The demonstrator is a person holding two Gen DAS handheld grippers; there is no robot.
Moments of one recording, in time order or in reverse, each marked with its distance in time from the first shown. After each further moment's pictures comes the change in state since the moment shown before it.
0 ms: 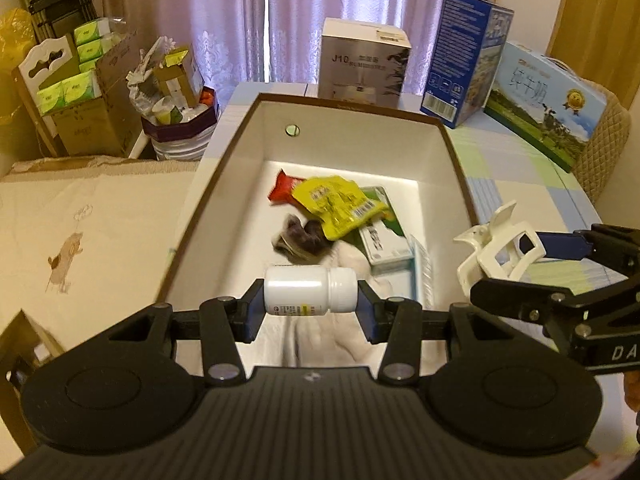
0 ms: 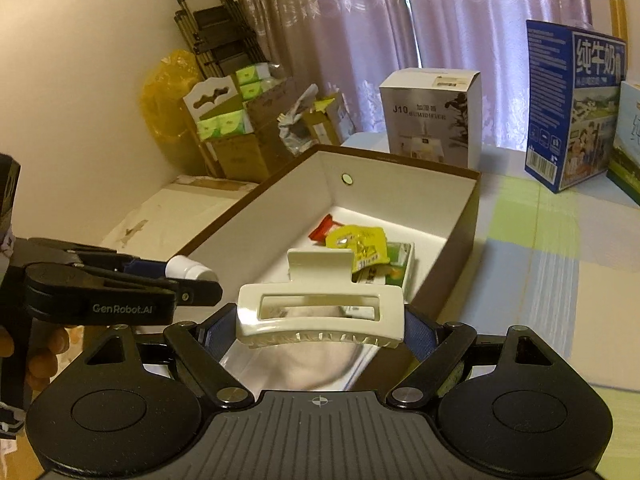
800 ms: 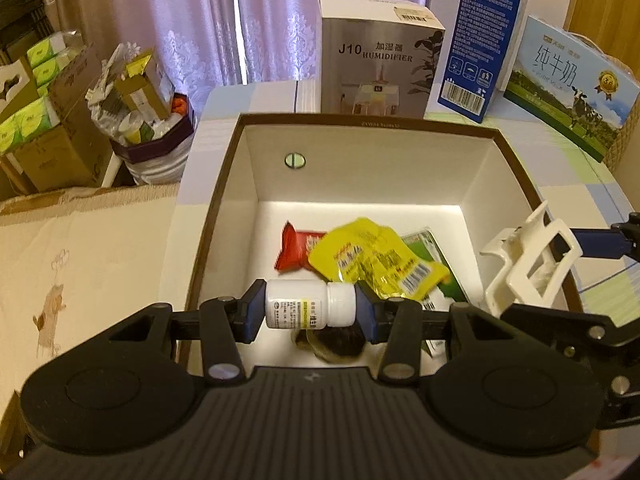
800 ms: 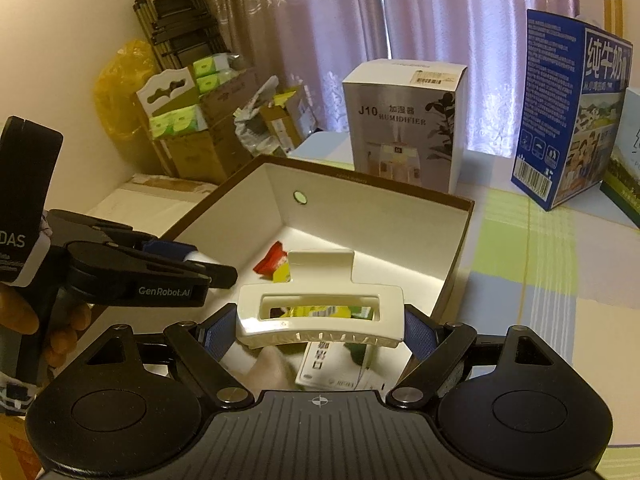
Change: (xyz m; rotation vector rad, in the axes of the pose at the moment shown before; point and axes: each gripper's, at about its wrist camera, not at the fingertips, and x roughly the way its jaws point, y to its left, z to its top) left arm 0.115 0.021 0.076 0.123 0.046 -0.024; right arm 0.067 -0.028 0.046 0.011 0.021 -0.108
